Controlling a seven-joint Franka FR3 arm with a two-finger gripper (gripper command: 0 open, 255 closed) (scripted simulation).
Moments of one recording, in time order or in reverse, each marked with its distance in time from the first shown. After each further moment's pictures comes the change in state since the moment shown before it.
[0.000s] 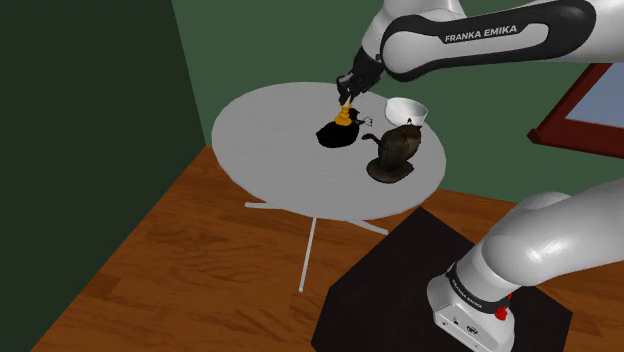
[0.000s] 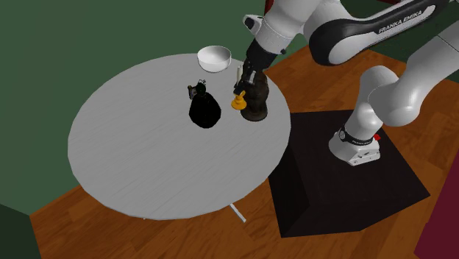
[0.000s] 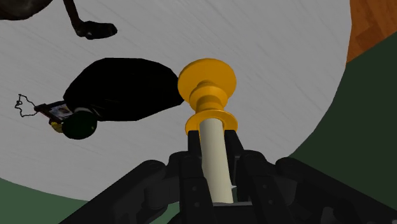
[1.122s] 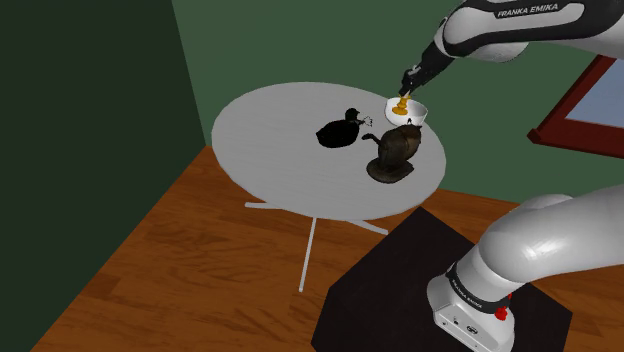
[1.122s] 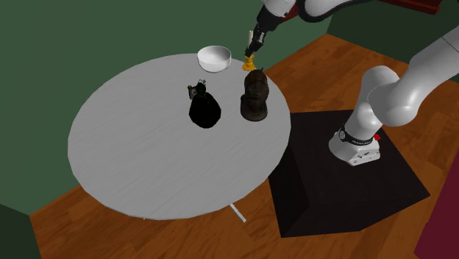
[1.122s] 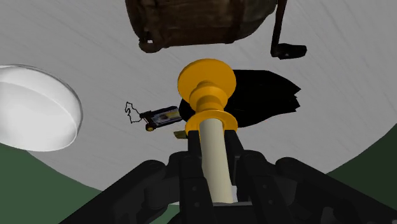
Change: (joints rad) arm -0.076 -0.048 -0.391 -0.020 0.027 -0.028 -0.478
